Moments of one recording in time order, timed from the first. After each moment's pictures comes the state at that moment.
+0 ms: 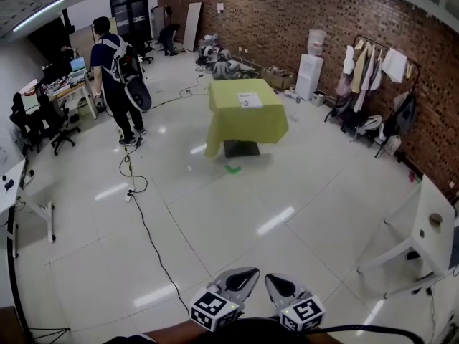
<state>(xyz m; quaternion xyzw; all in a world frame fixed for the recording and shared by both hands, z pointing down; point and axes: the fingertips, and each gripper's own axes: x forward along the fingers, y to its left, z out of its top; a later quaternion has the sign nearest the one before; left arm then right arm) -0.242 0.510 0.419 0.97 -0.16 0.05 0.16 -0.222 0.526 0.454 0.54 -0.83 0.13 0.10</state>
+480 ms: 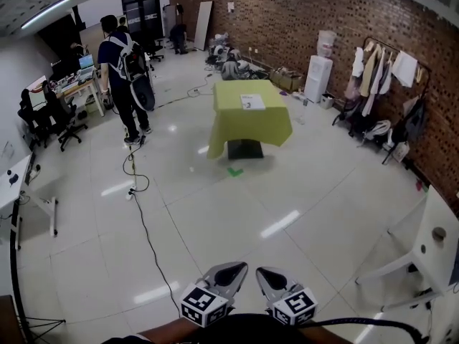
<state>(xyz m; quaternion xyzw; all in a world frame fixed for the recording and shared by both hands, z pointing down) -0.196 0.464 0.419 0.96 -0.23 0.05 0.15 -0.169 0.477 0.454 0.49 -0.86 0.12 0.08</state>
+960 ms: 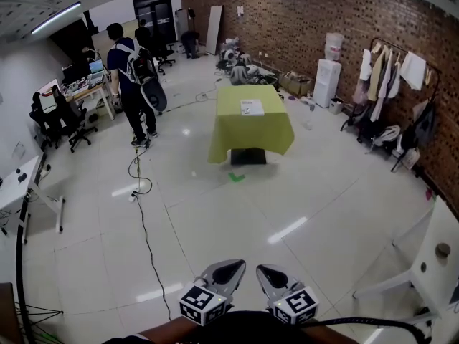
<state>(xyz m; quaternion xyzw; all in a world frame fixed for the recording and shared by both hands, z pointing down) -0.077 0.446 0.409 0.95 -0.28 0.05 0.13 -0.046 0.459 0.437 0.46 -0.88 0.10 0.06</state>
